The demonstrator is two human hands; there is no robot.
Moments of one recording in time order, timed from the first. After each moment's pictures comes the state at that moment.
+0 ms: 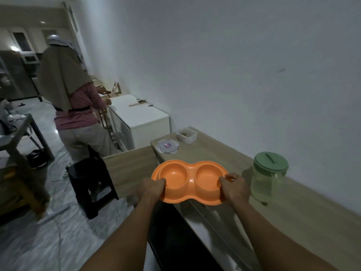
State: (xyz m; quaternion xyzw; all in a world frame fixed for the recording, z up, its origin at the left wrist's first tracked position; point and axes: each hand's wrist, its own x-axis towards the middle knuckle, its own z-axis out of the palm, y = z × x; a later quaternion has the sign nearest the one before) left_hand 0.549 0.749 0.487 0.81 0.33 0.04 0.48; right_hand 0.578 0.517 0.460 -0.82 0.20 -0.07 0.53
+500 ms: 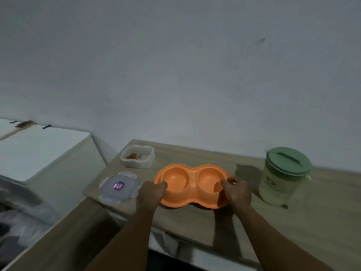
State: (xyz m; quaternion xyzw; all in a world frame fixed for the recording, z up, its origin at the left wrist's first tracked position) left_hand 0.881 0.757 0.412 0.91 0.07 -0.13 0.40; right_hand 0.770 0.541 0.381 -0.71 0.48 -0.18 0.49
